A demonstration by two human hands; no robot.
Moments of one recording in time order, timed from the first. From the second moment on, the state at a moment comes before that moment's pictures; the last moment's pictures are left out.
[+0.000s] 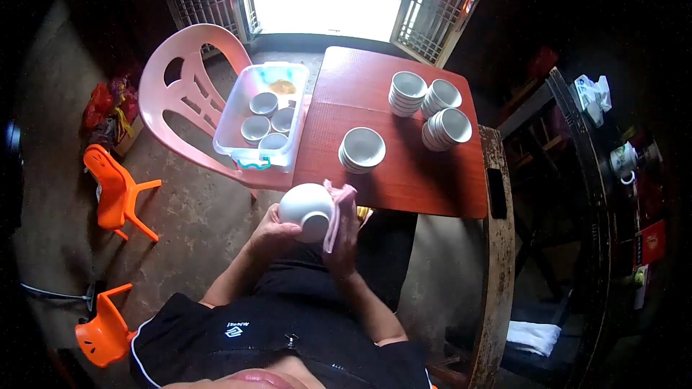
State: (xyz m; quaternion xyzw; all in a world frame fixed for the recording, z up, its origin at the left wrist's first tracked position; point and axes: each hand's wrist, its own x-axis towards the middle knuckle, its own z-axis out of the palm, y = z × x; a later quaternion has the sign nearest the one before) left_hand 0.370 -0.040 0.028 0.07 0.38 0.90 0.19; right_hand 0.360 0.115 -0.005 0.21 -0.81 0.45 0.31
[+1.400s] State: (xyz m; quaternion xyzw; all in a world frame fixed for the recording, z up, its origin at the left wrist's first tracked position) left_hand 0.374 -0.035 -0.006 0.12 0.37 0.88 0.28; right_hand 0.341 0.126 0.104 0.34 -0.78 0.52 -0.13
